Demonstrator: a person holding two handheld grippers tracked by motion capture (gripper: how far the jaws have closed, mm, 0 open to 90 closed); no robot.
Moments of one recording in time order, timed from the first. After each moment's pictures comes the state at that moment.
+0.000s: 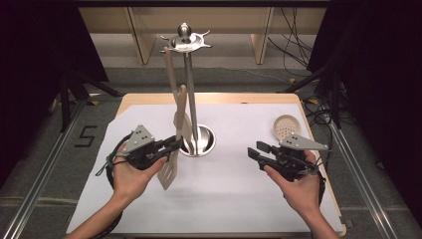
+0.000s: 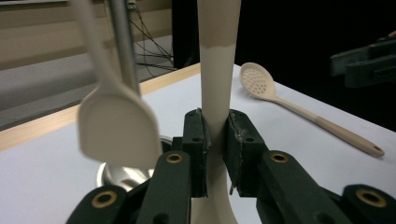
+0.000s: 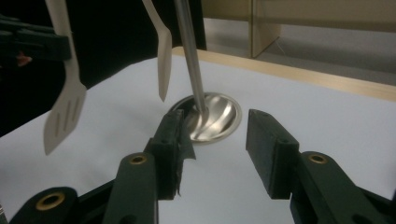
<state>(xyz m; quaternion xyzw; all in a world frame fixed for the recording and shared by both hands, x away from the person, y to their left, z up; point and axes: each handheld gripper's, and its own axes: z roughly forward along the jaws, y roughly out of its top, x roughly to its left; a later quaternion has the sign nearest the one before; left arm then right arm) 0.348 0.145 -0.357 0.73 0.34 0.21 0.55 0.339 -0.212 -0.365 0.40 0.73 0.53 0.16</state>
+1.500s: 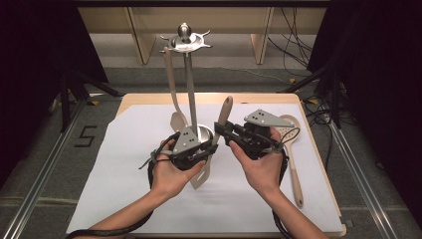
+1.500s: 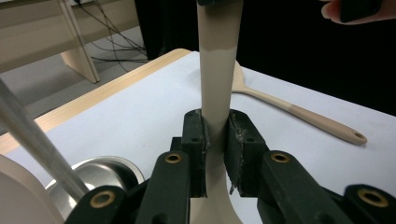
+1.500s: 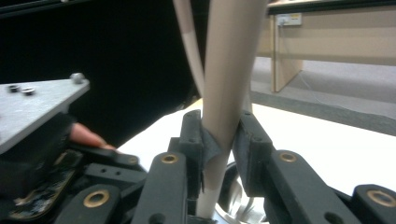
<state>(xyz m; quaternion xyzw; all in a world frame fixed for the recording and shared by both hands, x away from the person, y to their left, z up) 0.358 0.068 -0.364 0.79 0.27 0.19 0.52 0.361 -0.131 -0.317 0.37 0.70 0.59 0.16</state>
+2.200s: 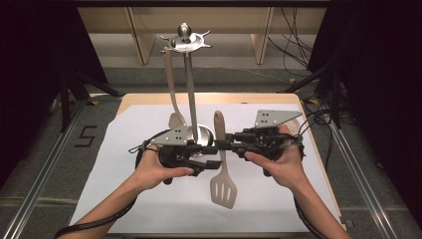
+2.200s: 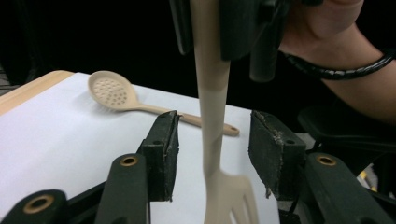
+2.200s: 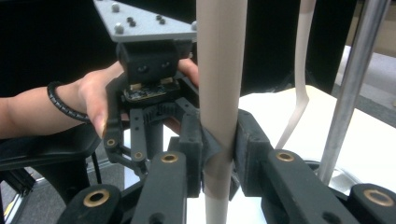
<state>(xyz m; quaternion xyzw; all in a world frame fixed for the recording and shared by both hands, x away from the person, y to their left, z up) 0.371 0.090 -0.358 0.78 0.12 -0.01 0.61 0.370 -0.160 -0.311 0.16 0.78 0.60 0.03</state>
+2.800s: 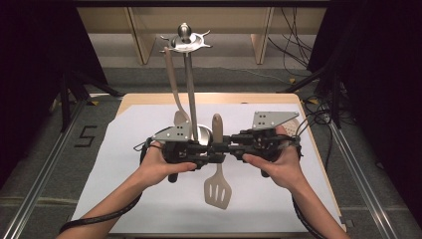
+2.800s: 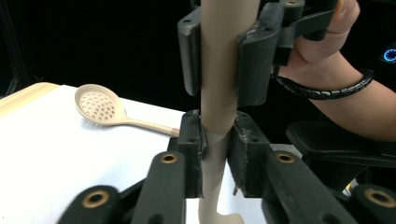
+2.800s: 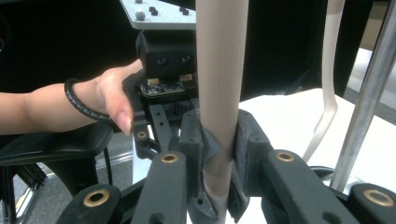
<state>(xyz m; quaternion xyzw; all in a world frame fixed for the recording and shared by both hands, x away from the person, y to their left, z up) 0.375 0.085 -0.355 0.77 0.11 -0.02 0.63 0.369 -0.156 -0.312 0.14 0.78 0.60 0.01</state>
